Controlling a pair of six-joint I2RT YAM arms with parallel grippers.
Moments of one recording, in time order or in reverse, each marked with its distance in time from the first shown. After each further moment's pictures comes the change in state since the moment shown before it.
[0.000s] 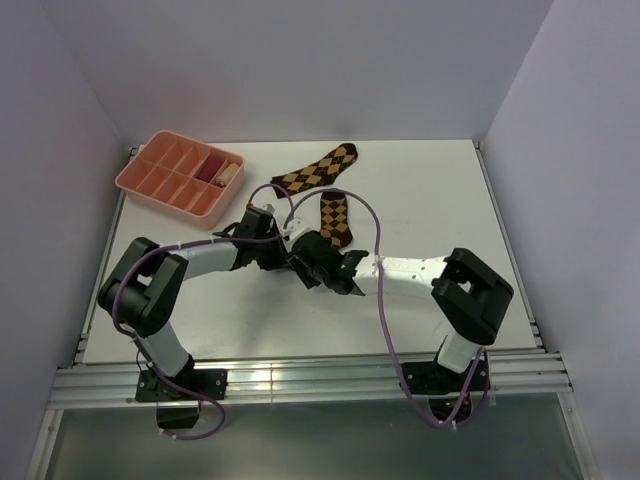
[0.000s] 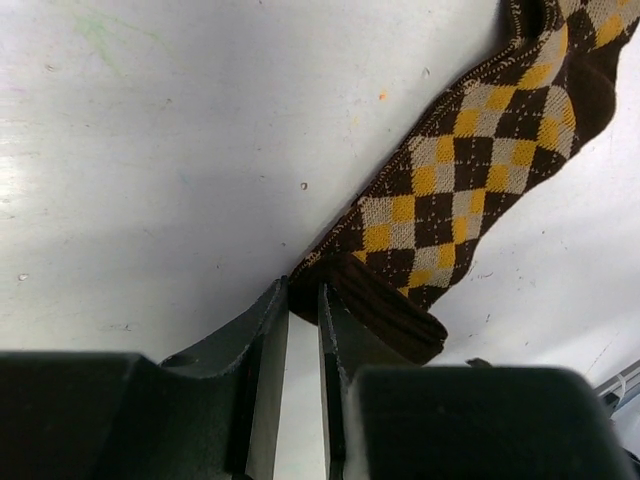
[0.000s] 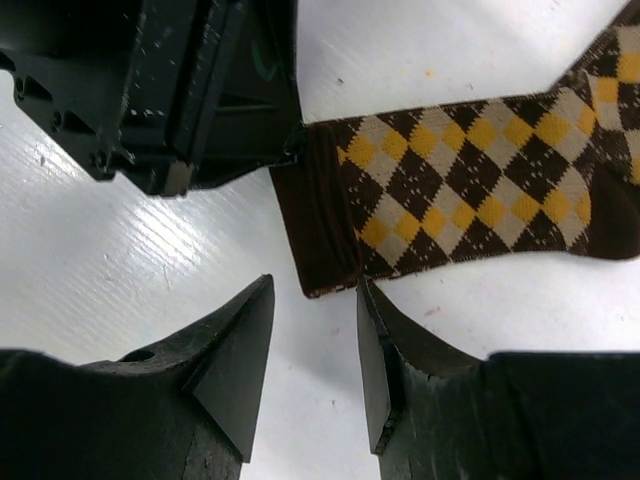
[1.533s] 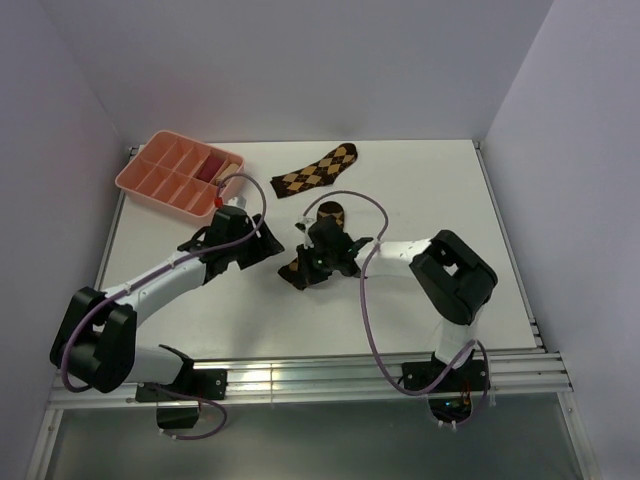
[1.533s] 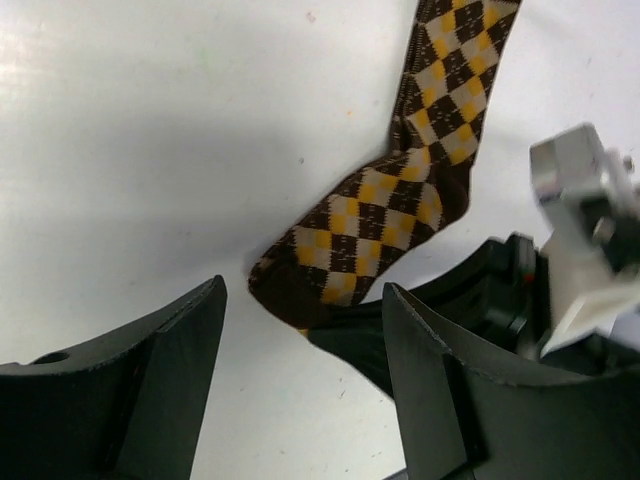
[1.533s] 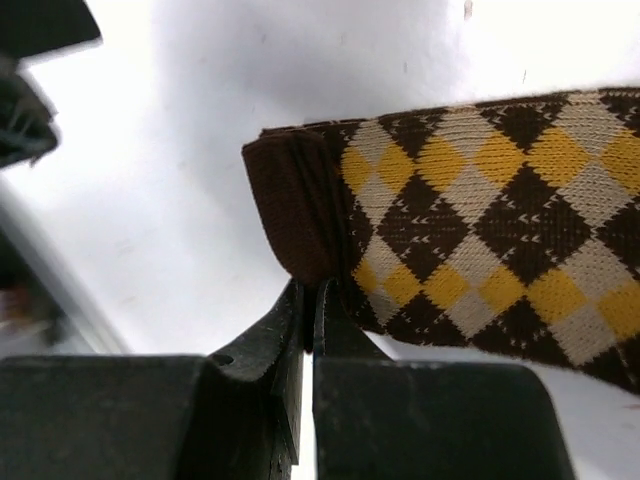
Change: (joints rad) left arm 0.049 -0.352 -0.090 -0.104 -0.085 -0.048; right arm -0.181 0.152 0.008 0.108 -0.537 0.304
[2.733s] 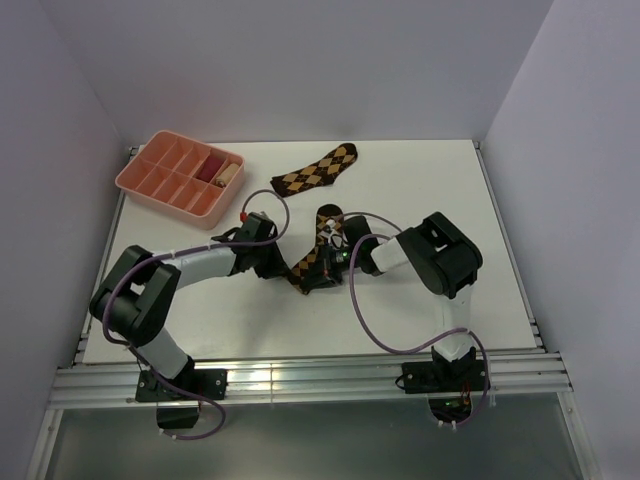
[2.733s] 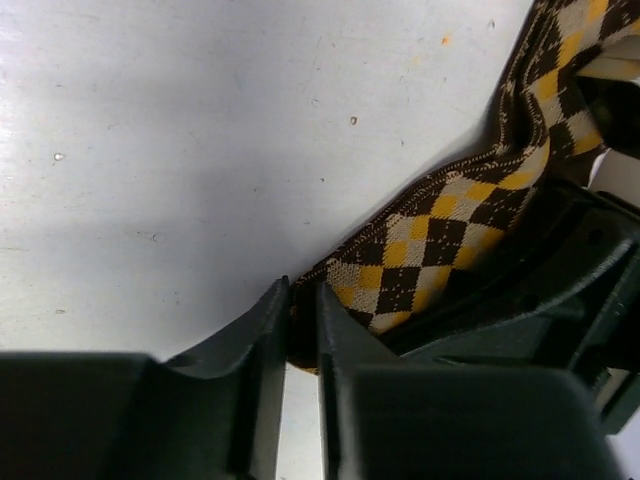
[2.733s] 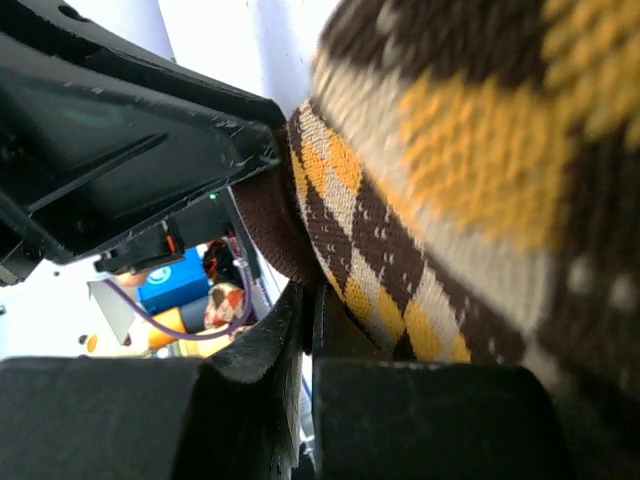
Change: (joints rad) left arm -0.086 0.277 0.055 -0.001 0.017 -0.076; right arm -0.253 0.206 -0.141 0.408 -0.633 0.443
